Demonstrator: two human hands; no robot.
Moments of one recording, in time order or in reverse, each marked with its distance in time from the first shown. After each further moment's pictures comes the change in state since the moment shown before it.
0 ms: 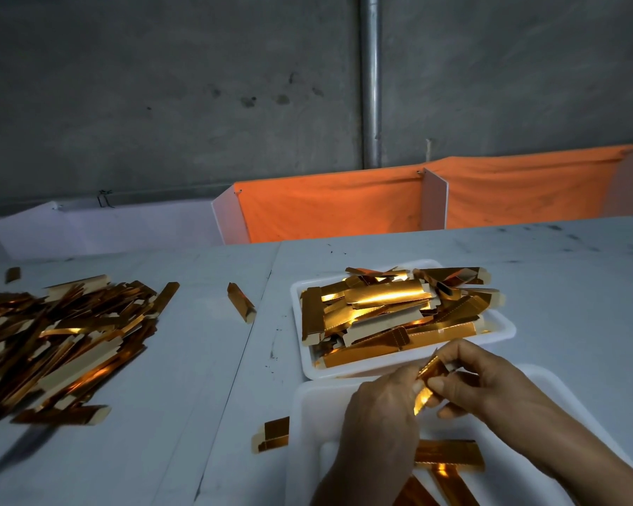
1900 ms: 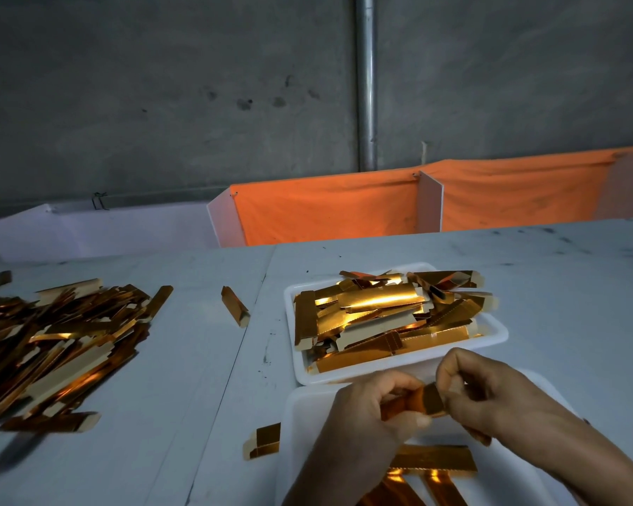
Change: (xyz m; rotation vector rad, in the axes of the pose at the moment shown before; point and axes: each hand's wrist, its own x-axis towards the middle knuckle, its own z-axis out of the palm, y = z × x) left_hand -0.018 -0.004 -0.020 -0.436 -0.074 0.033; right_hand -0.014 -0.010 -0.015 -0.130 -0.141 -0.014
